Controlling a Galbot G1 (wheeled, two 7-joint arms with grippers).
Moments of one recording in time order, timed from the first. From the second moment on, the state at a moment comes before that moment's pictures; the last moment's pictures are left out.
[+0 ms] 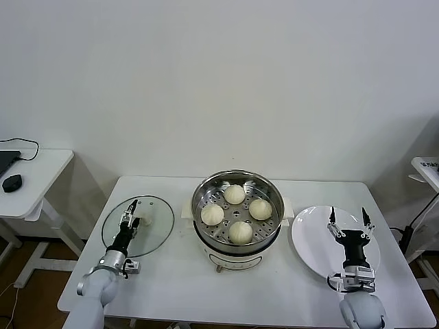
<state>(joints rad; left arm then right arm) 1.01 -1.25 -0.49 -1.18 1.40 -0.15 -0.35 -1.29 1.12 0.52 1.52 0.16 0.41 0.31</state>
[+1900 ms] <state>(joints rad) 1.13 -1.15 -0.38 -1.85 1.08 0.12 -0.15 -1.24 1.14 0.51 1.52 0.11 0.38 0.32</state>
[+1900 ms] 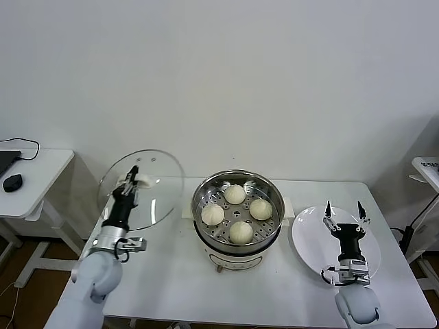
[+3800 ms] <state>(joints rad) 0.91 -1.56 0.17 -1.74 1.63 0.54 0.35 -1.18 1.19 0.53 1.42 0.09 0.38 0.31</state>
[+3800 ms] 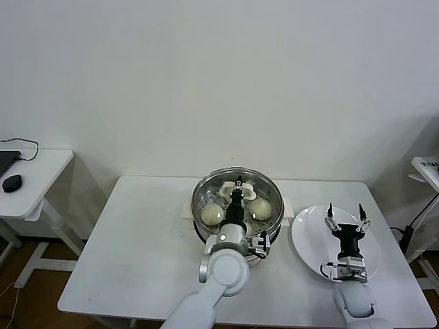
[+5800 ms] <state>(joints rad) 1.08 -1.42 0.11 -2.03 1.50 0.52 0.37 -1.16 1.19 0.52 1.41 0.10 0.38 0.30</state>
